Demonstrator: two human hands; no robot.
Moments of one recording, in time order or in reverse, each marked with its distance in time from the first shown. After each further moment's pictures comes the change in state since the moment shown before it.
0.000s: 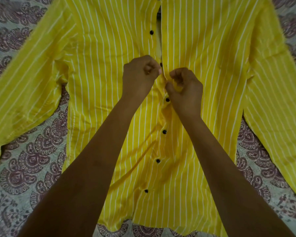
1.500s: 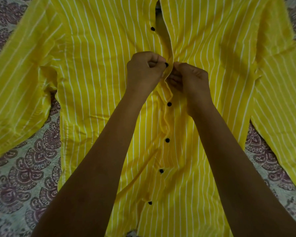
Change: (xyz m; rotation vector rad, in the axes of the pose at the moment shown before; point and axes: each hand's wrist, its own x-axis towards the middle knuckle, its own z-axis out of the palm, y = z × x) left_hand 0.023 0.011 0.011 -0.234 -0.090 -0.221; right_hand 0.037 -0.011 0.000 0.654 -0.081 0.508
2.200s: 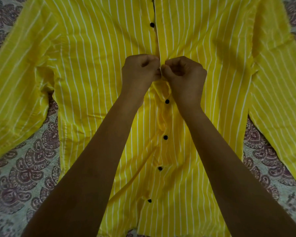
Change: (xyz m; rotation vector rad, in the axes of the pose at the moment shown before) left_hand -0.009 -0.001 0.002 -0.218 0.026 -0.105; right_hand -0.001 0.013 0.004 -0.479 0.177 -0.396
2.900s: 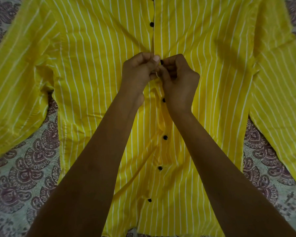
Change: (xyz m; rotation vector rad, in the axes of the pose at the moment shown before) left_hand 0.004 -0.007 -0.003 -0.206 -0.090 -0.091; right_hand -0.010 0.004 0.016 -0.042 0.088 -0.144
